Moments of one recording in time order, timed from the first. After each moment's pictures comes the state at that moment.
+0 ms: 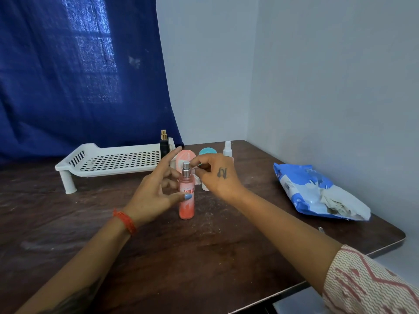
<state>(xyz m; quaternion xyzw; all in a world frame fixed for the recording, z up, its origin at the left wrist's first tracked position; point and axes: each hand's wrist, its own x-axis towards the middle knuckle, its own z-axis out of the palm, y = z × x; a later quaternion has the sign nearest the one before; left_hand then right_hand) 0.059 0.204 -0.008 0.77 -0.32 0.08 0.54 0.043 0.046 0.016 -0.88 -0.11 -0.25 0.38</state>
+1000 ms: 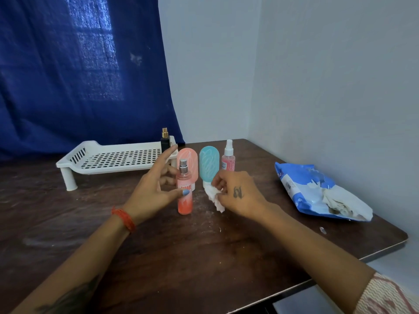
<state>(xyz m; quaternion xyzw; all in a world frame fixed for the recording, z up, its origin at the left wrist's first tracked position) 0.064 0.207 -0.011 0.77 -0.30 0.07 0.56 0.020 0.011 -0.004 -0.96 -0.06 -0.15 0.25</state>
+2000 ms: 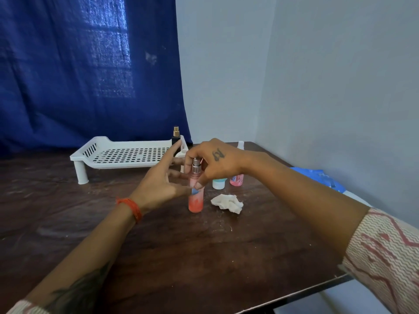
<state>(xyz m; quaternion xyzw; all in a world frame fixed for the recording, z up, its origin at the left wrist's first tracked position) 0.068 0.218 -0.004 0.78 -0.28 0.05 0.55 0.043 0.062 0.074 -0.95 -0.27 -0.03 0.13</state>
